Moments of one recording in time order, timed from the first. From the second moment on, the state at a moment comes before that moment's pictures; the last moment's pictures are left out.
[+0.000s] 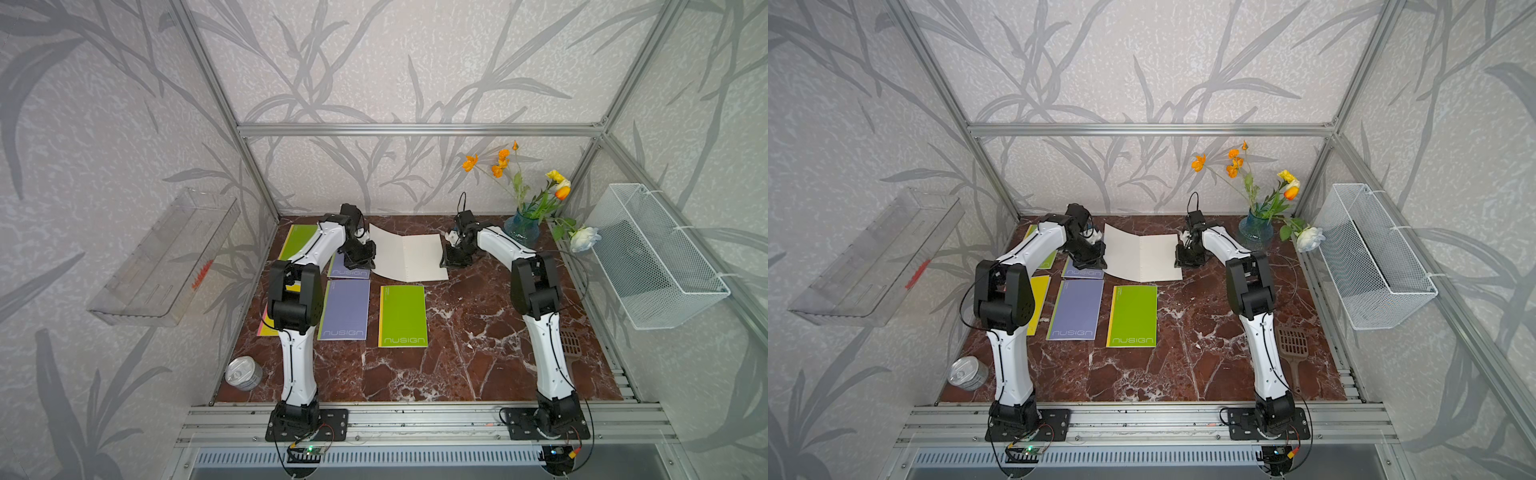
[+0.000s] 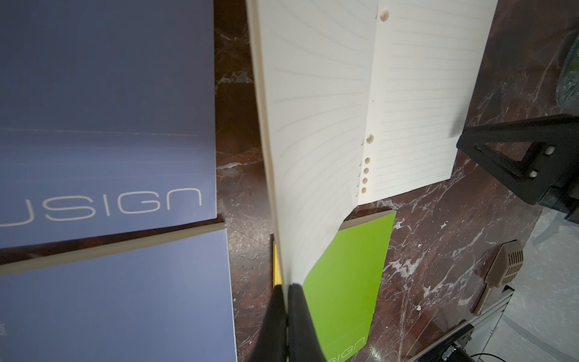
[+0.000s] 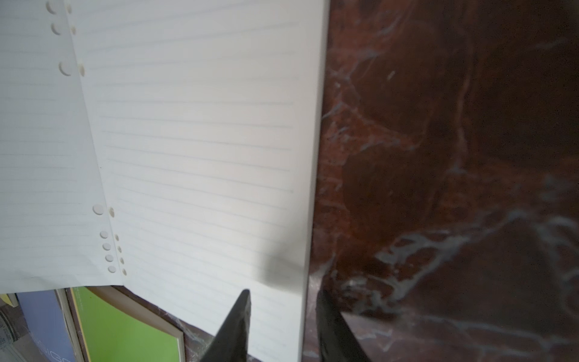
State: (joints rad) left arm -0.16 2.12 1.82 -1.06 0.40 -0.27; right arm 0.30 2.41 2.00 -0.88 -0.36 0.29
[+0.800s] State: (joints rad) left arm -0.15 2.11 1.86 -1.07 0.51 -0.26; right arm 0.36 2.35 1.88 -0.75 -0.40 0.32
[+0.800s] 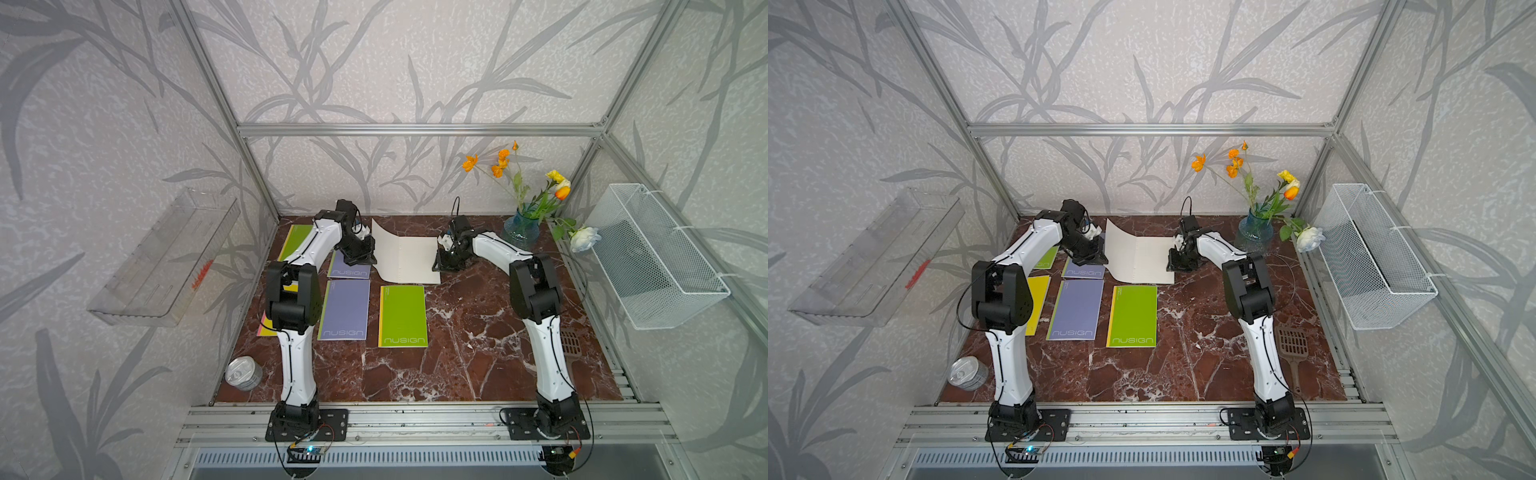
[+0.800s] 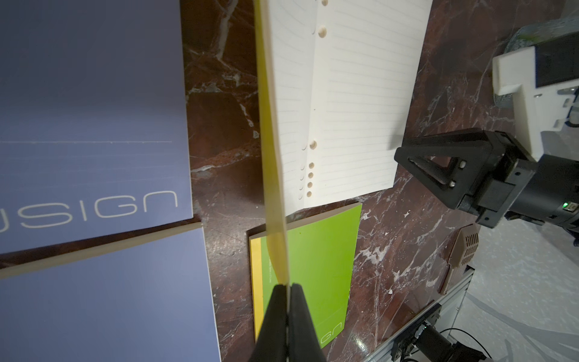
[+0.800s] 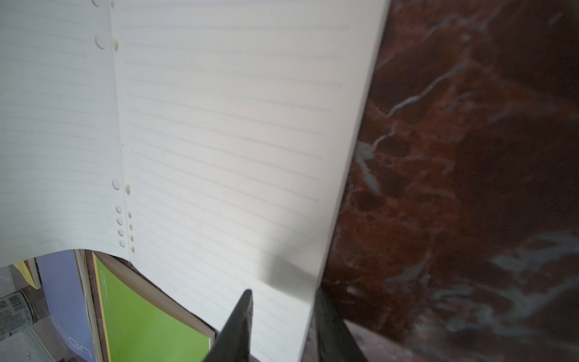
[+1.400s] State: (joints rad) left arm -0.27 2.09 1.90 -1.04 0.60 -0.28; right arm 0.37 2.33 1.83 -0.71 -0.42 0.34
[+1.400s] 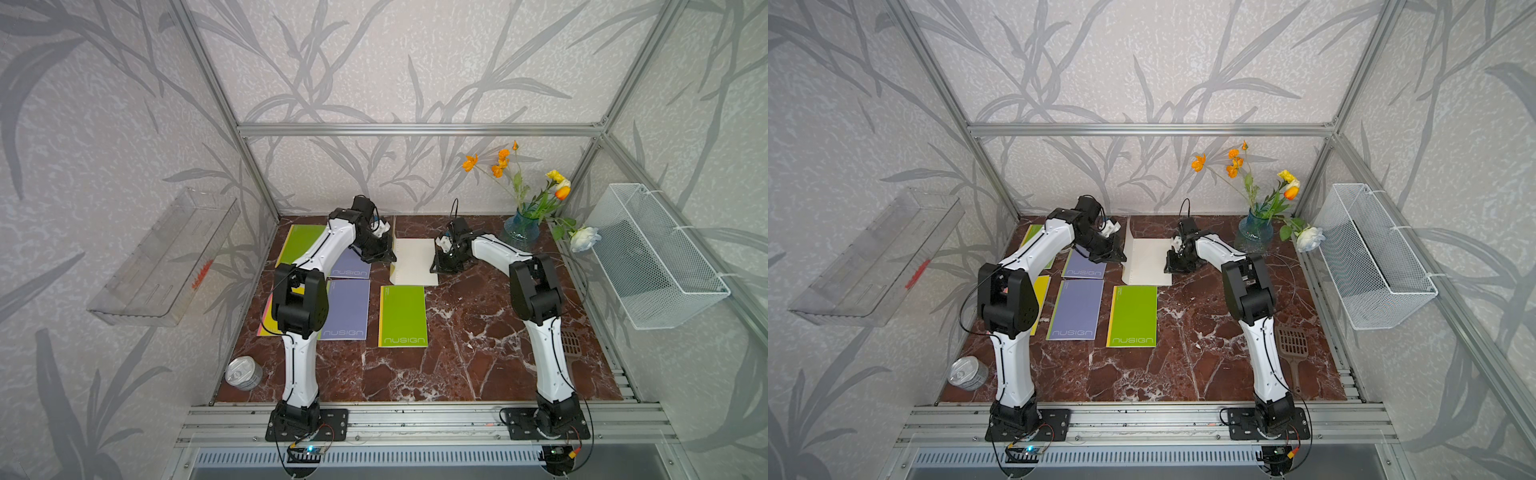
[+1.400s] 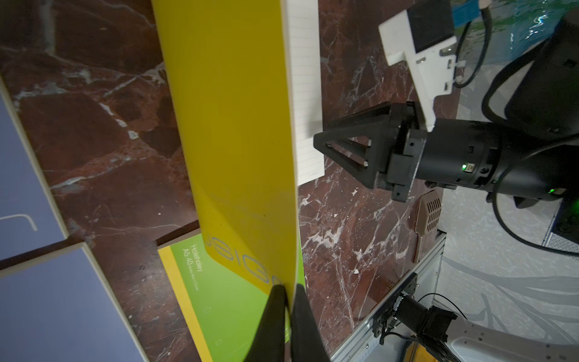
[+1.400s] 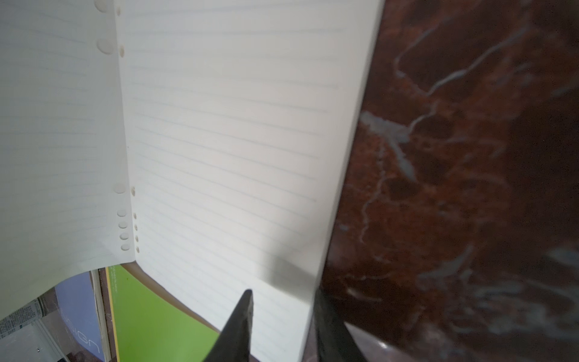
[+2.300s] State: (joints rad) left arm -0.31 2.10 1.91 -1.00 0.70 -0.32; right arm 0.38 2.33 1.80 -0.68 -0.47 0.37
